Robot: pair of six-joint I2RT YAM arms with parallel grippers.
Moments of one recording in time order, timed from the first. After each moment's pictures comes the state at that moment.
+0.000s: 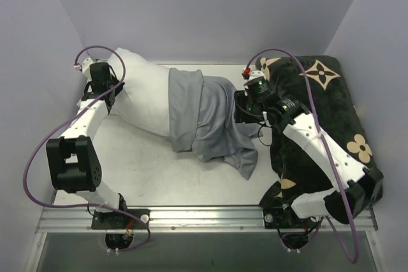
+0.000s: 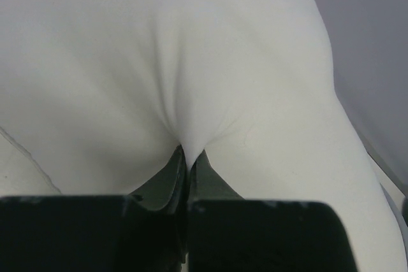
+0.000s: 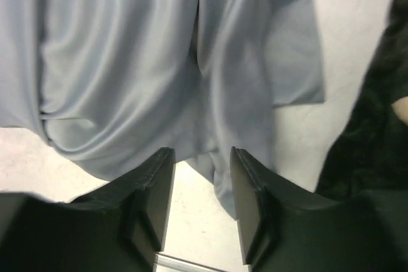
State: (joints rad) left arm 0.05 1.61 1.22 -0.13 -0.21 -0.73; right arm 0.60 1.33 1.37 -0.86 0.18 0.39
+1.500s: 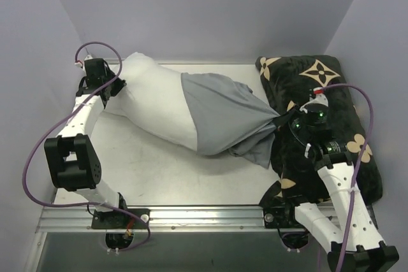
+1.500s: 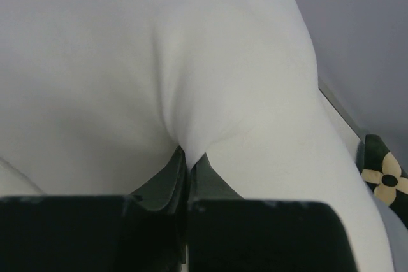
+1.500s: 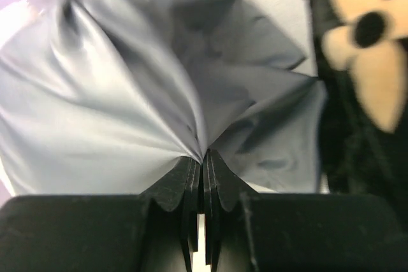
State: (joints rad) left arm 0.08 1.62 1.29 -0.25 0.02 -0.76; right arm 0.18 0.85 0.88 -0.59 -0.02 0.65
